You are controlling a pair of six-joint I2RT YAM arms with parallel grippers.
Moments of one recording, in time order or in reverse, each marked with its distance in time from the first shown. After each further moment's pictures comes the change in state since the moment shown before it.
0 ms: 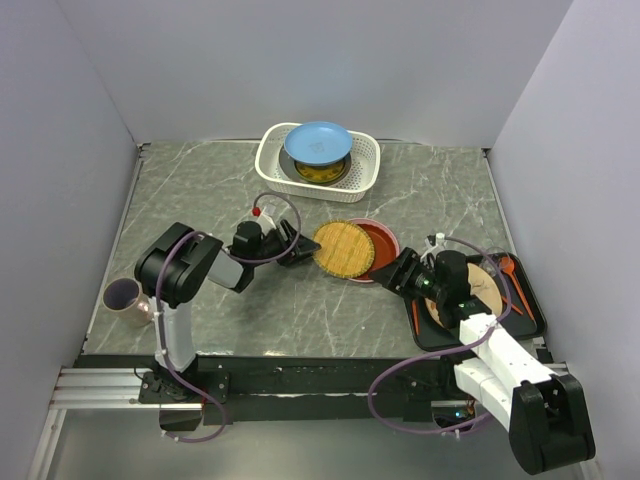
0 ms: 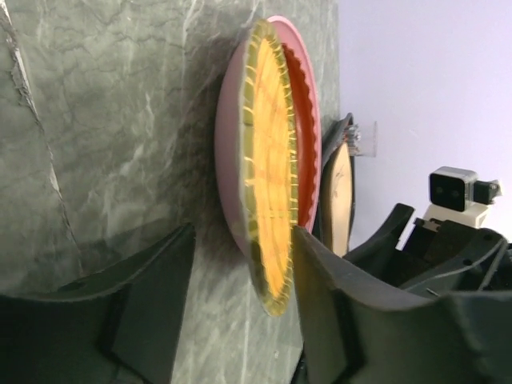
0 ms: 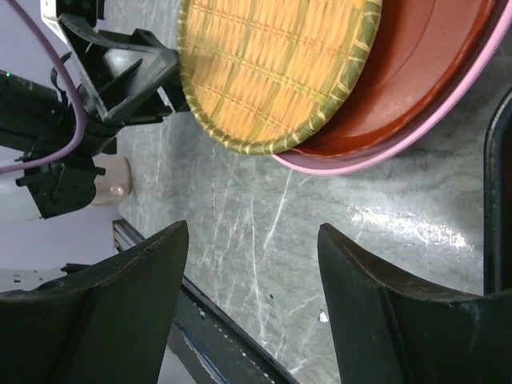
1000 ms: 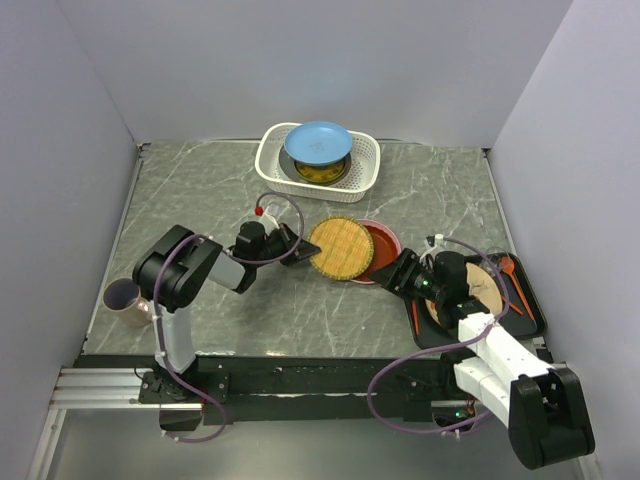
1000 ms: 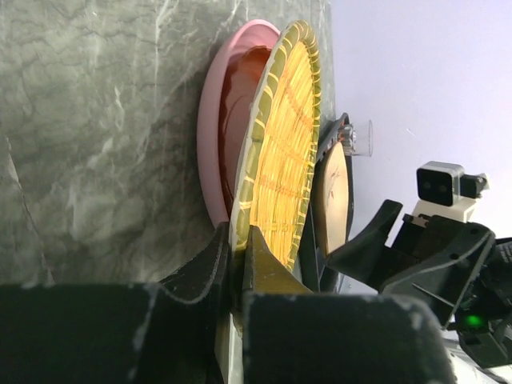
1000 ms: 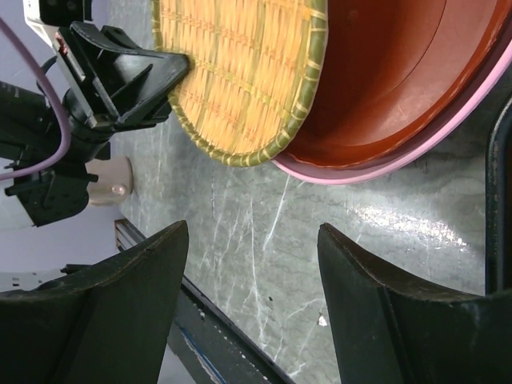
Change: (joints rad) left arm -0.032 -0.036 -0.003 -0.020 -0.040 0.002; right arm 0.000 0.031 -0.018 0.051 -0.009 0.010
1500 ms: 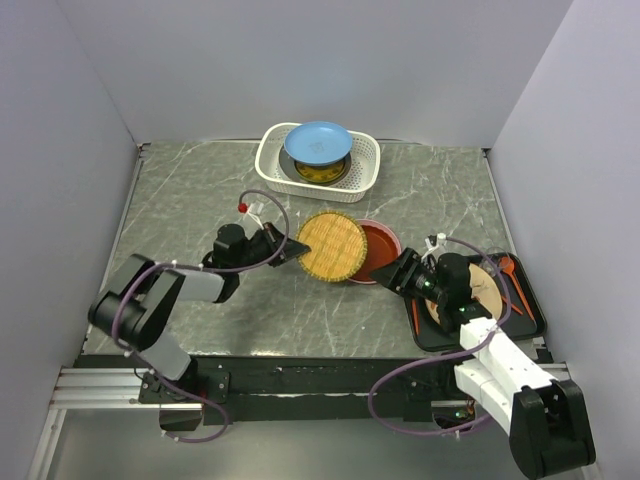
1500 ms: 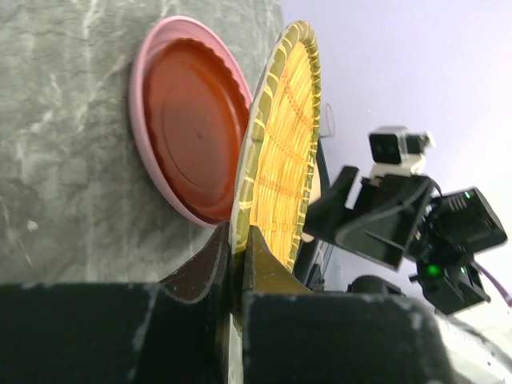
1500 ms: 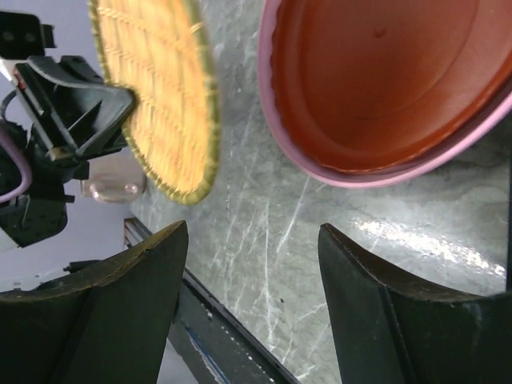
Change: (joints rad) left arm 0.036 -0.306 -0.147 -0.069 0.039 0.045; right arm 0.000 -0.064 -0.011 0.011 -0.013 0.011
